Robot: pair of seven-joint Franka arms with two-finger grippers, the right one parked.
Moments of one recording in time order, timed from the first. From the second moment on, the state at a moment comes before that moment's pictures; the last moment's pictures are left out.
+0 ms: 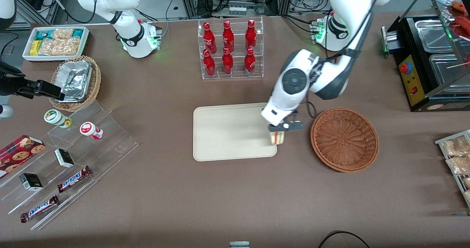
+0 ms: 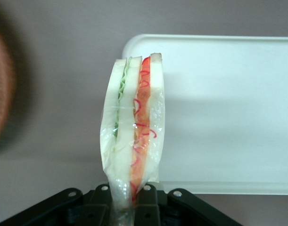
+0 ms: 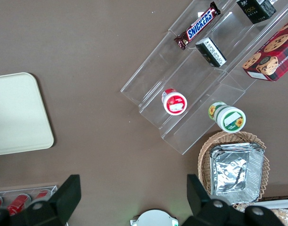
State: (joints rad) arm -0.53 0.40 -0.14 -1.78 -0.02 2.10 -0.72
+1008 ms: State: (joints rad) arm -0.74 0.78 -0.13 -1.39 0.01 2.10 -0.95
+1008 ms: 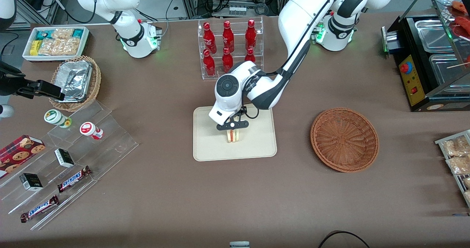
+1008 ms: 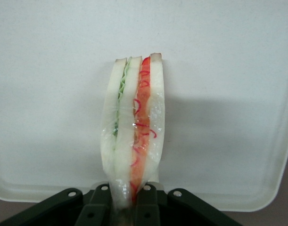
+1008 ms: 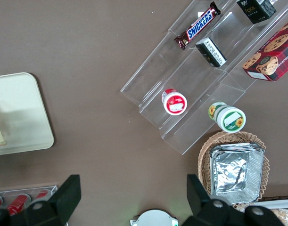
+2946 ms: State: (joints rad) arm -0.74 0.64 -0.09 -1.29 0.02 1.87 -0.96
